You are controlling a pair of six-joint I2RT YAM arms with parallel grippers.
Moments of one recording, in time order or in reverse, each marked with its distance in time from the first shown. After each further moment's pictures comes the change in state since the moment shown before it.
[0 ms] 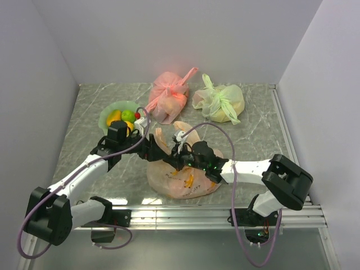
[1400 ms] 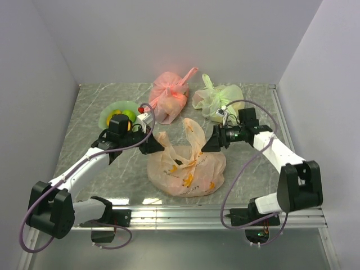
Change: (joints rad) left arm -0.008 0.058 0.094 -0.030 -0.005 0.181; right arm -0.772 -0.114 0.277 -1.054 -0.858 -0.198
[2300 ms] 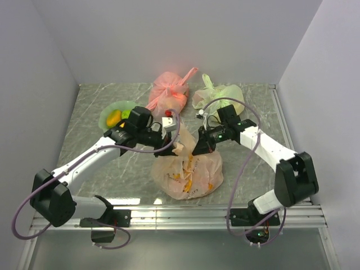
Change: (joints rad) left arm -0.222 0.106 0.268 -0.266 0.051 0.370; right arm 0.215 0.126 0.152 -0.120 0.062 -0.188
